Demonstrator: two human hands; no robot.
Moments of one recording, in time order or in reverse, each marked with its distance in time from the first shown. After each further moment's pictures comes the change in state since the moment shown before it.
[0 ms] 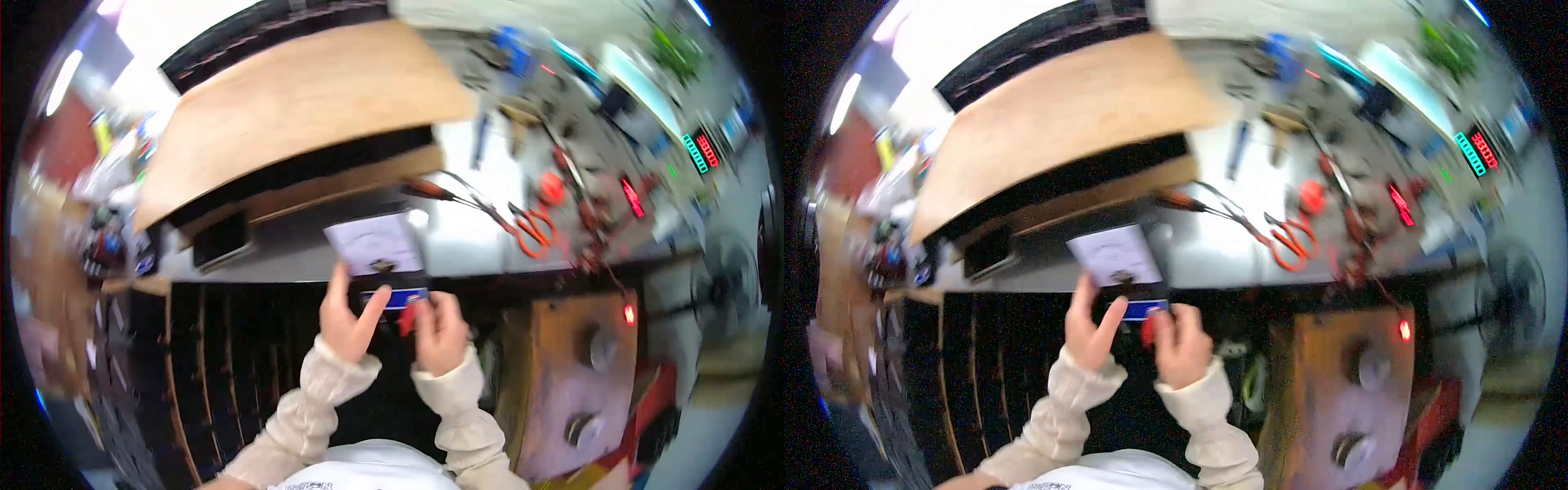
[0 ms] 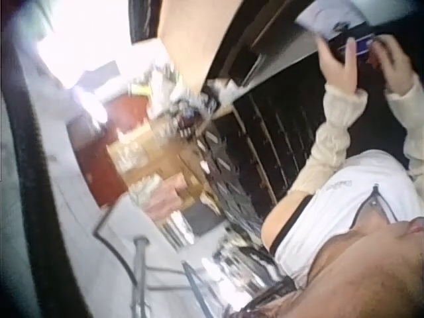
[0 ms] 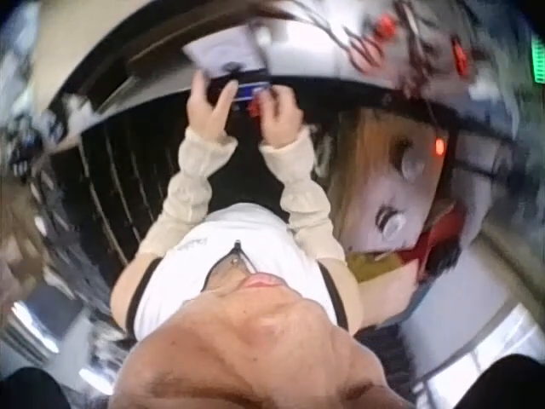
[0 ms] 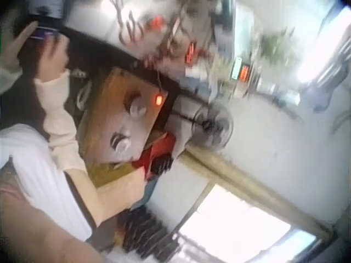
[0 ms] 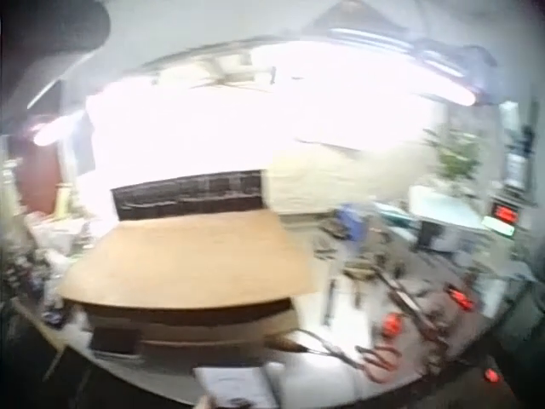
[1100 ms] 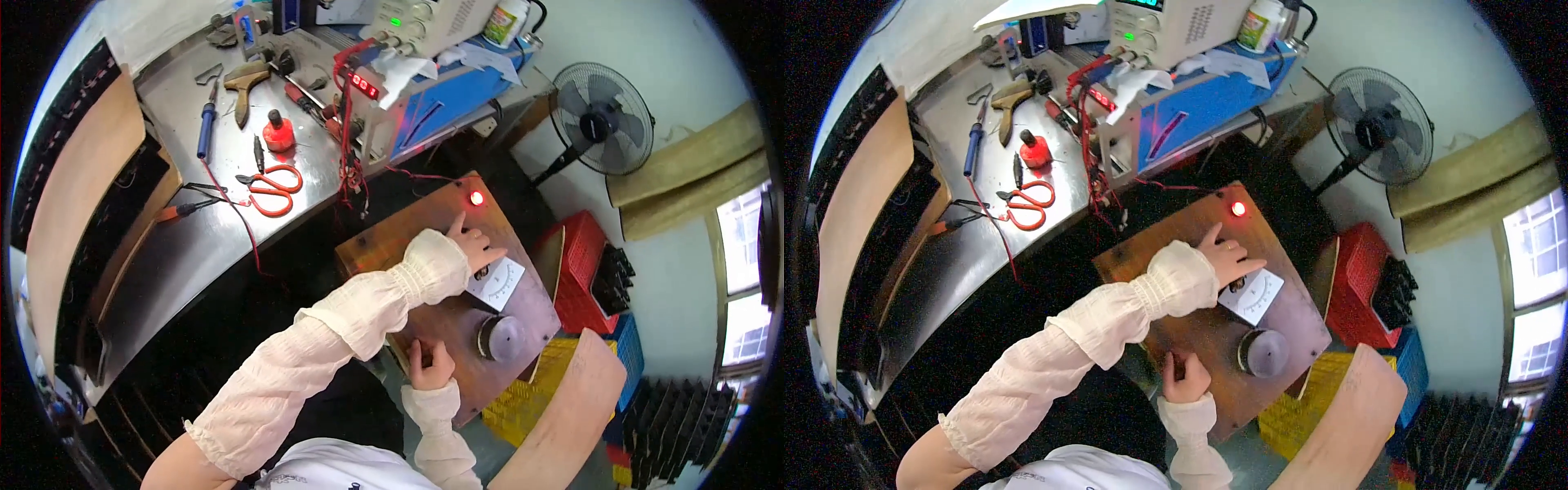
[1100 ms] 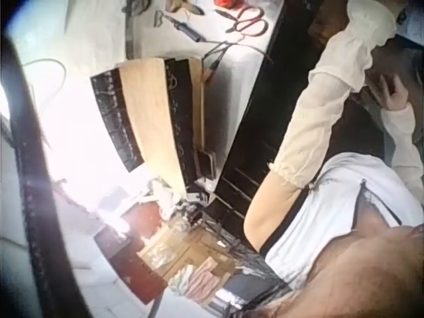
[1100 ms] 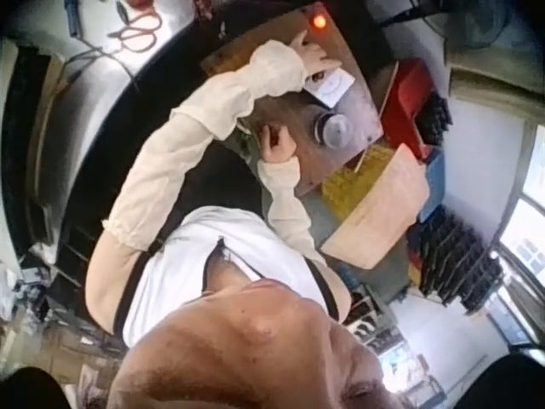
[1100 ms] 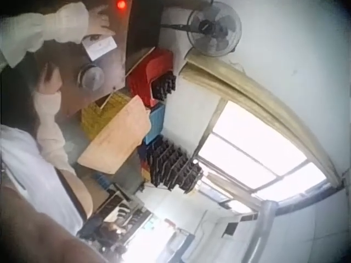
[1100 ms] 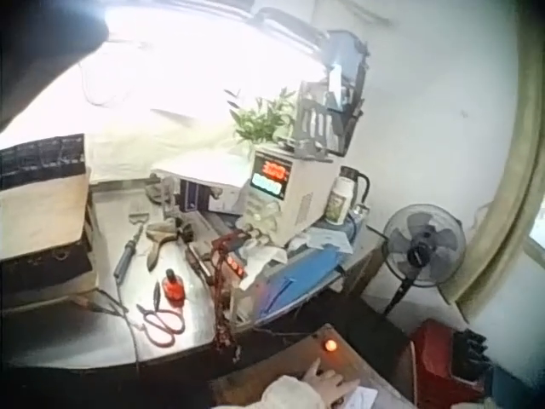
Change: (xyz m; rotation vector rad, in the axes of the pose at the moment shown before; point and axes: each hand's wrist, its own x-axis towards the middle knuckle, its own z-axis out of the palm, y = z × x) left_hand -0.068 0.104 0.404 0.578 -1.420 1.153; right_hand -0.164 0.110 -0.181 -0.464 0.734 0.186
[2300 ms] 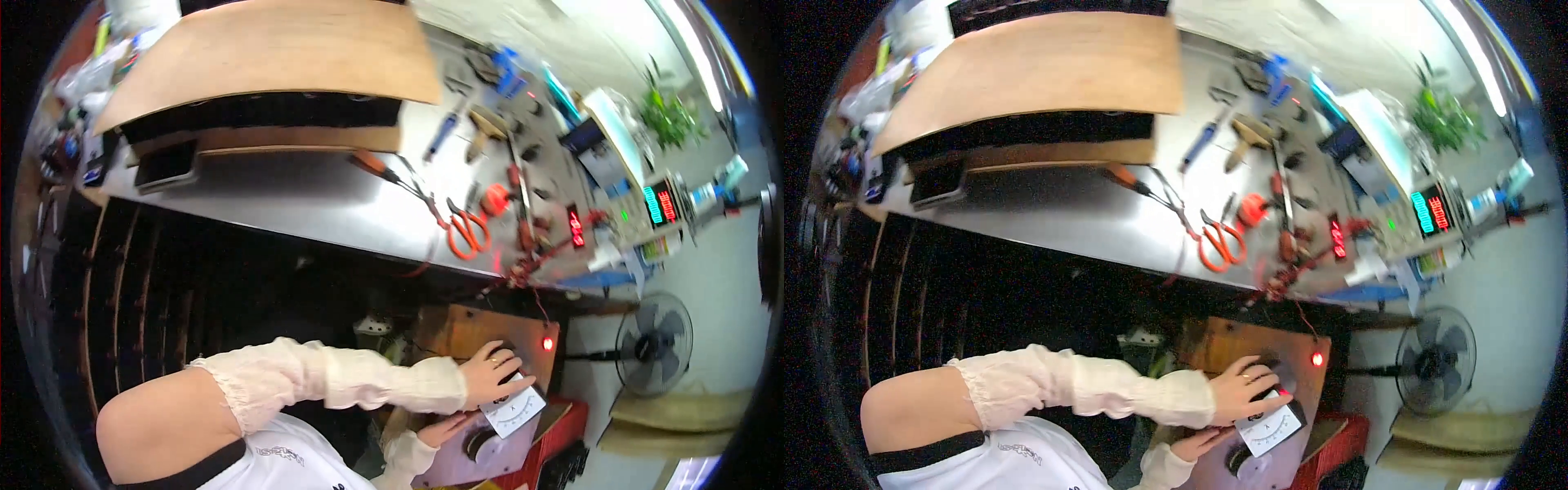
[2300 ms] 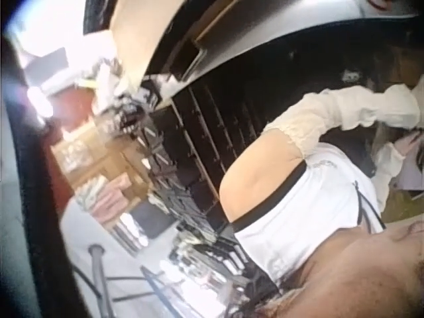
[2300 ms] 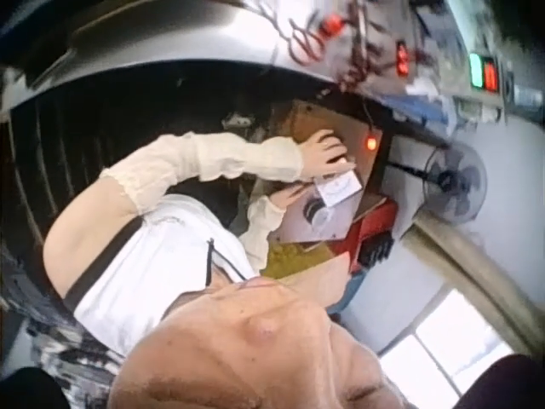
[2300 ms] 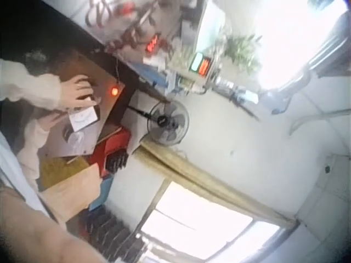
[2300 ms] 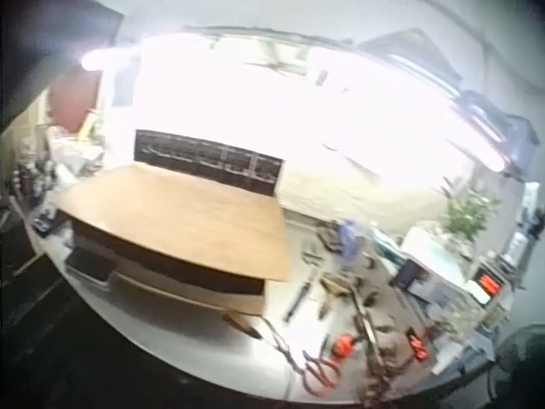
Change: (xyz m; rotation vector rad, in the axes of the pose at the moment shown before) left_hand -0.125 0.047 0.030 -0.099 0.960 -0.266; right_hand 0.005 -0.019 0.028 0.451 0.110 0.116
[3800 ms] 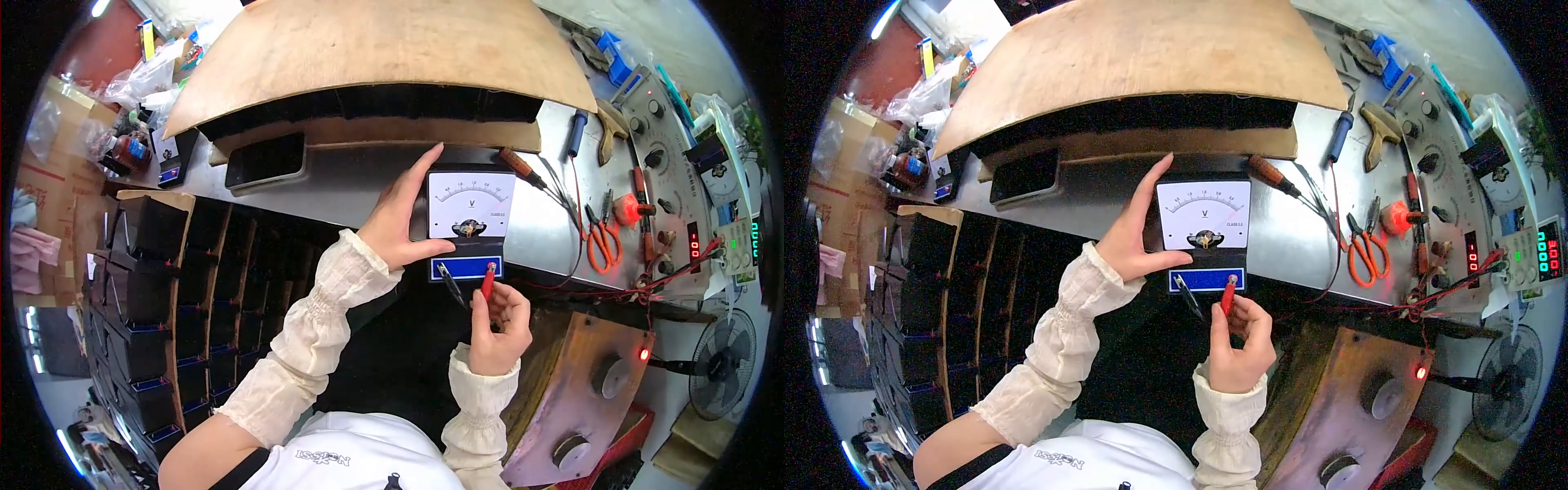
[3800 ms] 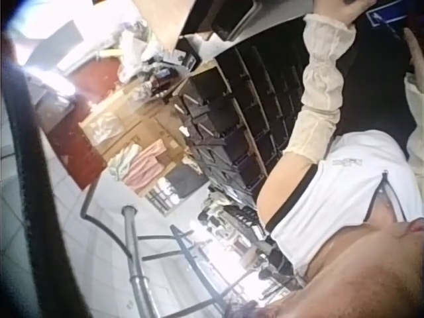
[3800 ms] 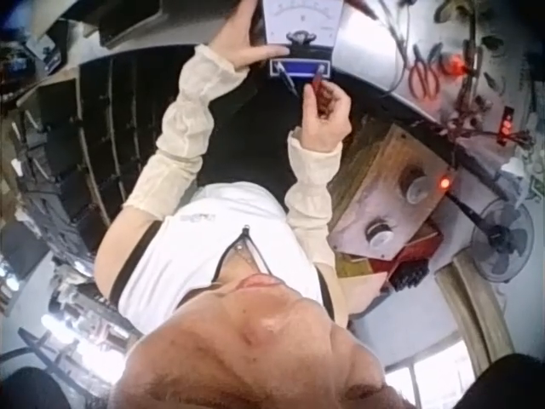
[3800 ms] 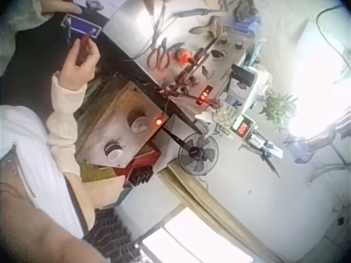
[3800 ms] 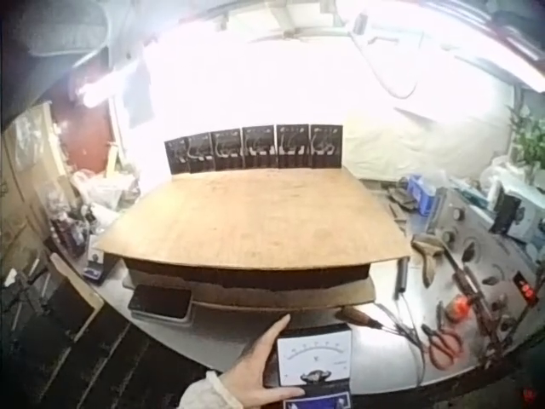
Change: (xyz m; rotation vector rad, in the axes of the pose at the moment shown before) left_hand -0.148 -0.133 -0.320 -0.056 0.248 -0.666; right_hand -0.062 -0.131 0.202 0.013 -0.767 -0.172
